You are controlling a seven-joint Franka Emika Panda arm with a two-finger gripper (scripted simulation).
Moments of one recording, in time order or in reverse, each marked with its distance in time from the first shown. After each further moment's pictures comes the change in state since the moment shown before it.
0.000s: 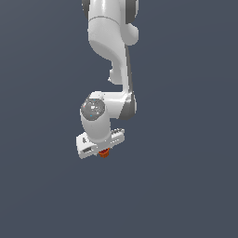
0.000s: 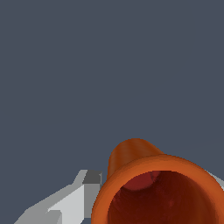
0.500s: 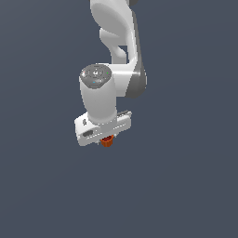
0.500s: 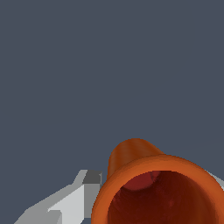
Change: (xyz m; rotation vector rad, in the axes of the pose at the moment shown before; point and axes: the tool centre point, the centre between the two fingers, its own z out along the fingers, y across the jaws) arm 0.003 -0.023 -0.099 -0.001 0.001 -0.001
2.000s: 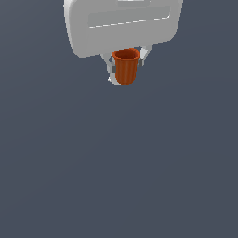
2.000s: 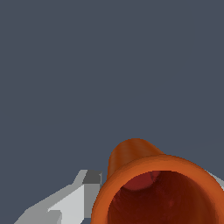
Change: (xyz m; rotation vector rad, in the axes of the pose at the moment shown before) arm 0.015 -0.065 -0.298 -0.001 0.002 0.000
